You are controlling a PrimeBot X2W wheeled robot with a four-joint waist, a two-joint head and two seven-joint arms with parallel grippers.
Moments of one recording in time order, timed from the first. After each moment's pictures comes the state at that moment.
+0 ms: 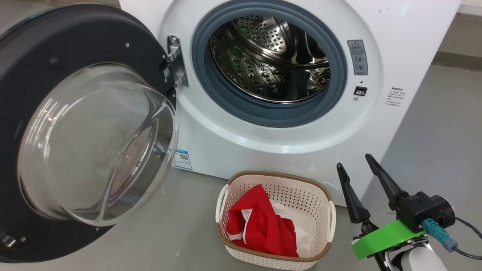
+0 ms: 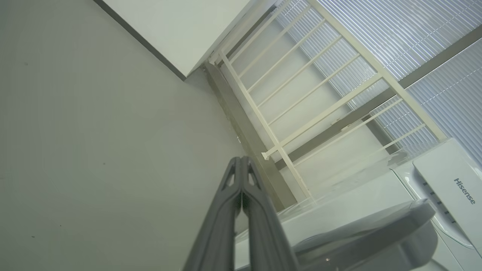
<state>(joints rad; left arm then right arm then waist) -0.60 0.42 0.55 0.64 -0.92 0.07 0.26 -0.10 -0.05 0.08 0.19 0.17 0.13 -0.26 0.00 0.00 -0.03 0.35</state>
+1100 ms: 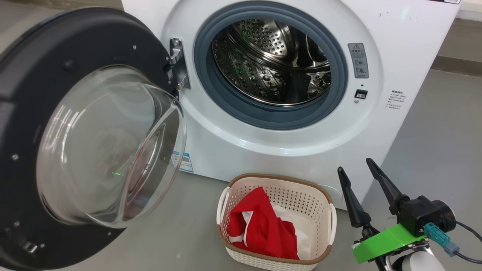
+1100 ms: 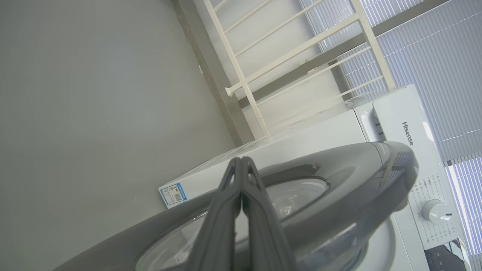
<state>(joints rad) -0.54 0.37 0.56 0.61 -1.11 0.02 0.60 -0.08 -0.05 0.07 0.19 0.18 0.13 -0.26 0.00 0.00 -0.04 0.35</state>
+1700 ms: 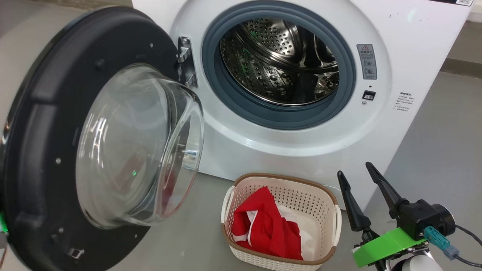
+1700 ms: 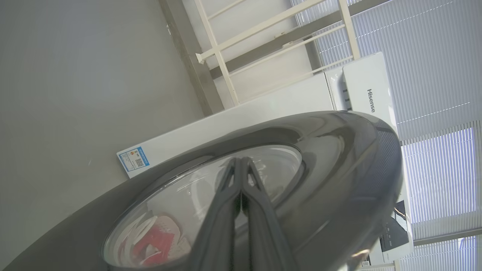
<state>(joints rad) -0.41 0.20 0.56 0.32 -1.21 0.10 0.70 -0.06 -0.05 0.08 0.18 0.18 0.13 -0.26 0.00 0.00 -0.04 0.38</state>
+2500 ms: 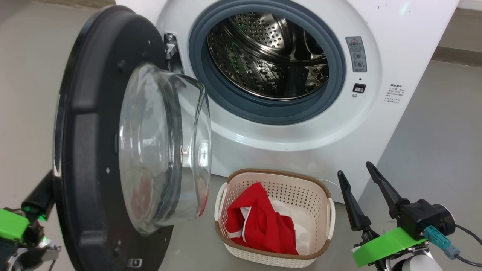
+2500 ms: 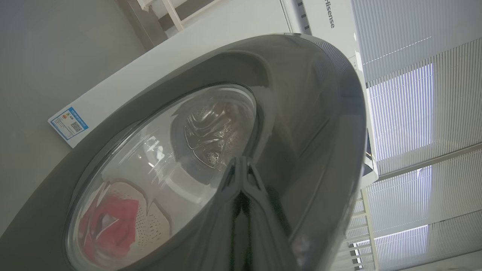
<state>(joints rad) -0.24 0.04 0.43 -0.09 -1.24 0.17 0.74 -0.06 -0.05 0.08 0.18 0.18 0.13 -0.26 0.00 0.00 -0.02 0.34</state>
